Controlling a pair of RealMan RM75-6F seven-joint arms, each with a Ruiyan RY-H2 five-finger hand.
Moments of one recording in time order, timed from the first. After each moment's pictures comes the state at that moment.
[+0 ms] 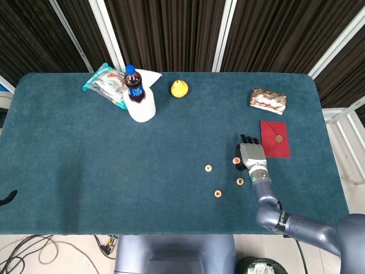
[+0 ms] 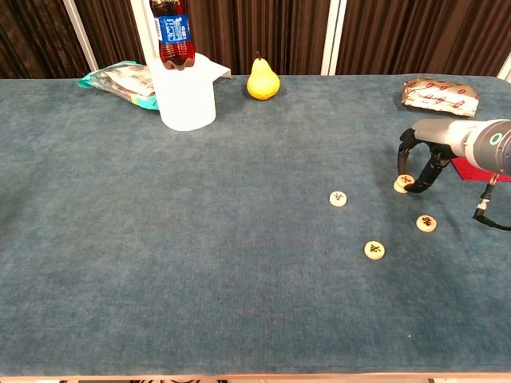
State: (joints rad) left arm -0.05 -1.06 -0.10 -1.62 1.34 1.47 0.00; right arm 0.85 -1.56 0.21 -1.35 -0.43 0.91 -0.61
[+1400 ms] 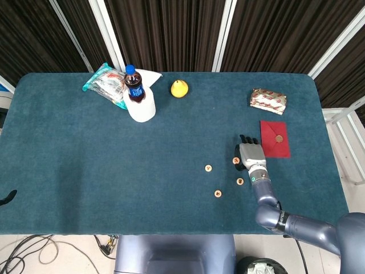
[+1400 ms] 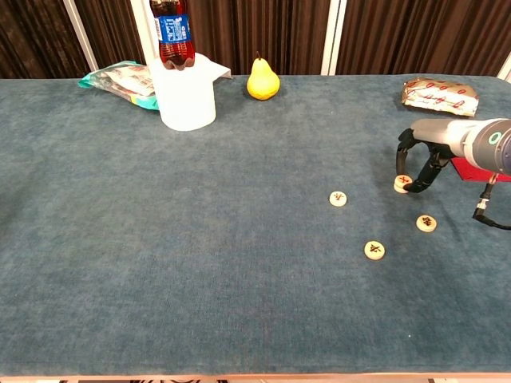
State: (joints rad) left arm -0.05 -1.06 -0.10 -1.62 1.34 1.47 0.00; right arm 0.86 -1.55 0.20 -1.36 -0.41 0.91 -0.61
